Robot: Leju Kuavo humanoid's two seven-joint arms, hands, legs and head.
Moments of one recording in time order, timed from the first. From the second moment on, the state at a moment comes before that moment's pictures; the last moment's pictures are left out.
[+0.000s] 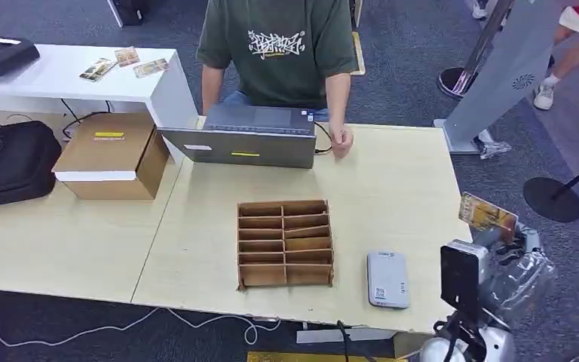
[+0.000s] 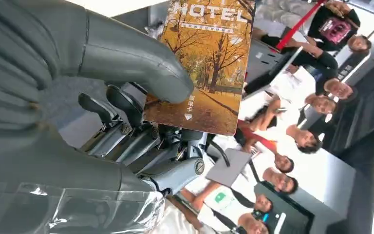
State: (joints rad) left arm -0.07 0.02 -1.54 -0.04 1.49 -0.15 -0.11; right arm 0.13 0.25 -0.08 -1.84 1.06 -0.67 -0.04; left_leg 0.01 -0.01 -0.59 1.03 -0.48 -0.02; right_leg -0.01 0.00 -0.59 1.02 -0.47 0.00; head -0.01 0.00
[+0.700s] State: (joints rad) left arm -0.10 0.04 -1.54 -0.04 1.32 -0.14 -0.09; right arm -0.35 0.23 -0.08 -1.43 1.43 -0.68 0.06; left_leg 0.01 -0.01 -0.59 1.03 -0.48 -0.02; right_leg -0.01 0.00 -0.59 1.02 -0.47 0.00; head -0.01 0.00
